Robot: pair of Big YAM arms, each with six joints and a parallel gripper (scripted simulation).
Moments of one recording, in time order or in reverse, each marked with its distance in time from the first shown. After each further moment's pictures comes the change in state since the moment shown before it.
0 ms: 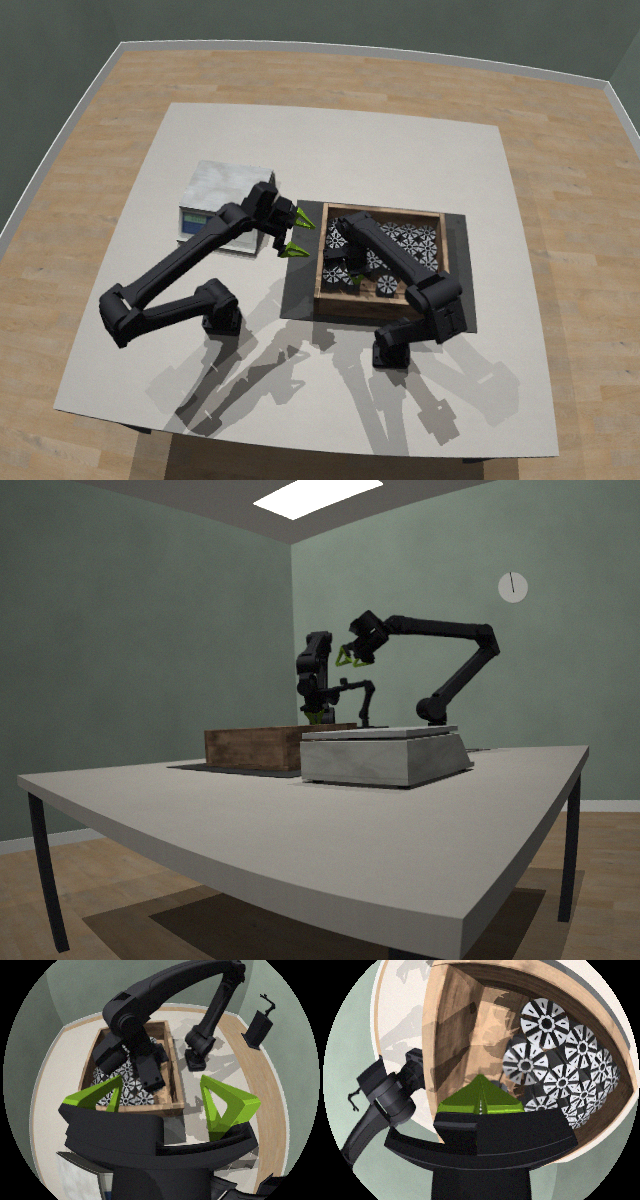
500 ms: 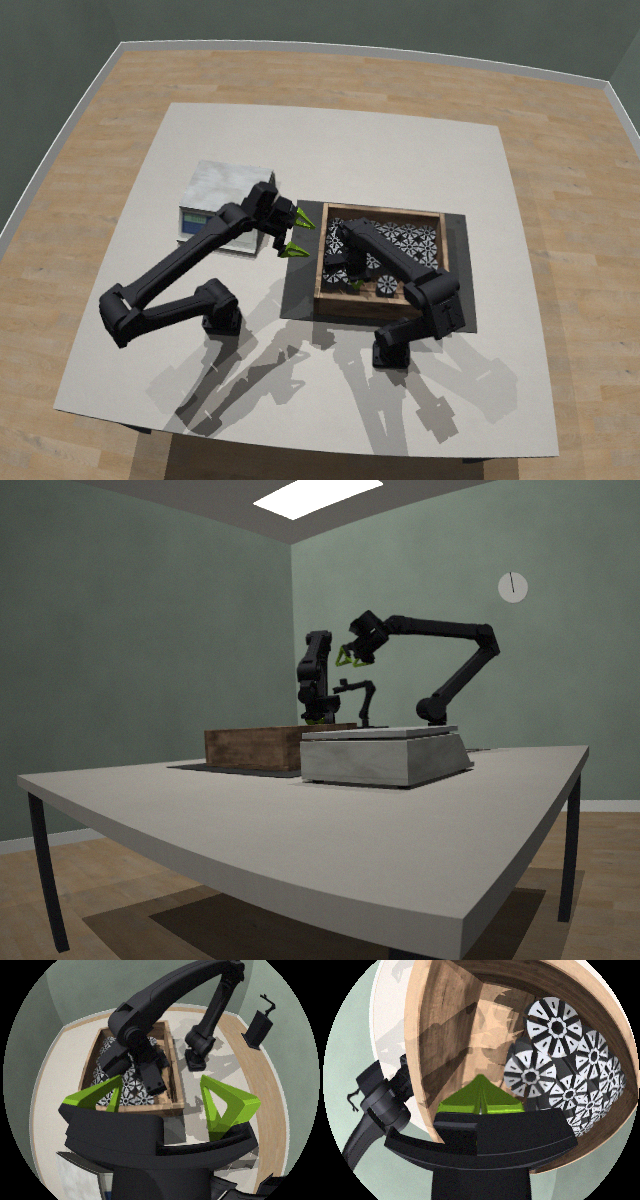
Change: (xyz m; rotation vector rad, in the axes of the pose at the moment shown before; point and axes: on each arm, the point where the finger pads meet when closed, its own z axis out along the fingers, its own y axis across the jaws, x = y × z) left arm 0.000 0.000 0.000 0.000 0.000 0.000; right arm 0.001 -0.003 0.028 -0.001 0.001 -0.002
